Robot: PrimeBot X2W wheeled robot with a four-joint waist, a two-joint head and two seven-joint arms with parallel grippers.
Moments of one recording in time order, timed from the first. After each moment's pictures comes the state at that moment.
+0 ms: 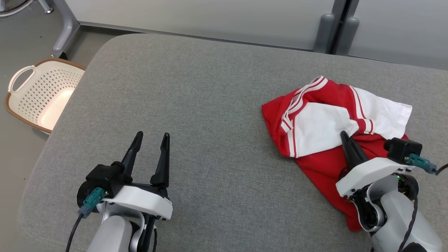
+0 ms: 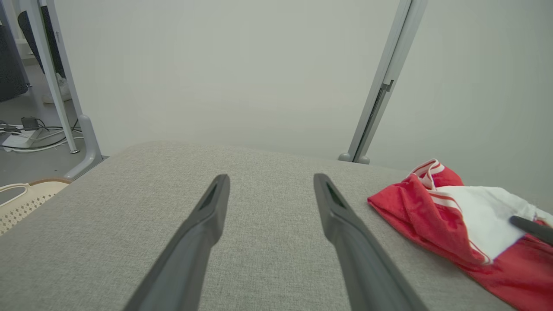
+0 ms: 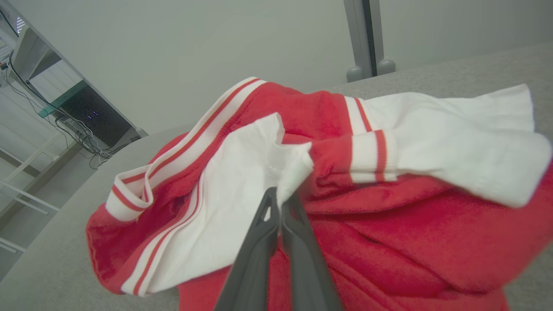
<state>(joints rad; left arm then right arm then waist) -0.24 0.05 -0.20 0.33 -0.34 -0.07 -0.26 -0.44 -0.15 0.24 0.68 0.57 0.13 -0.10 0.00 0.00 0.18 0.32</state>
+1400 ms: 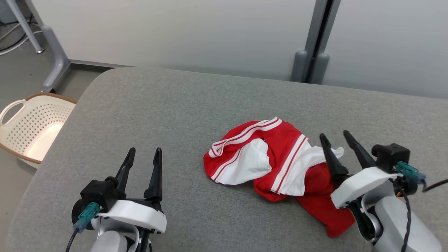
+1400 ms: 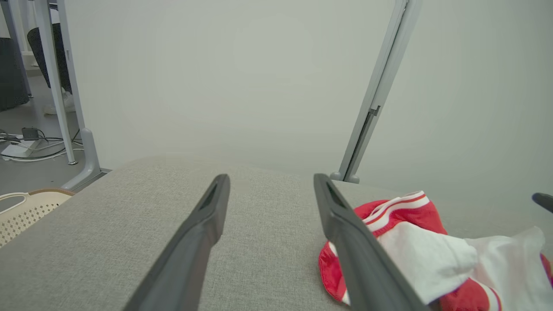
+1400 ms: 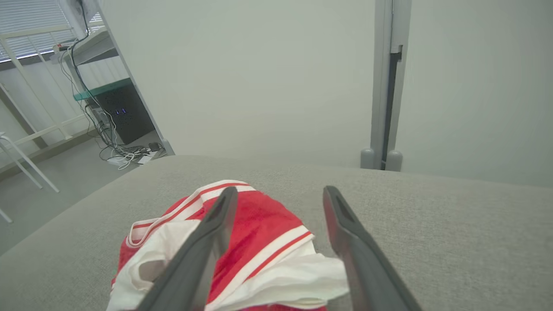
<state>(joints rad) -0.17 0.05 -0.16 0.33 -0.34 -0.06 -0.26 -0.42 -0.21 0.40 0.60 0.50 0.13 -0.18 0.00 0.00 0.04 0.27</state>
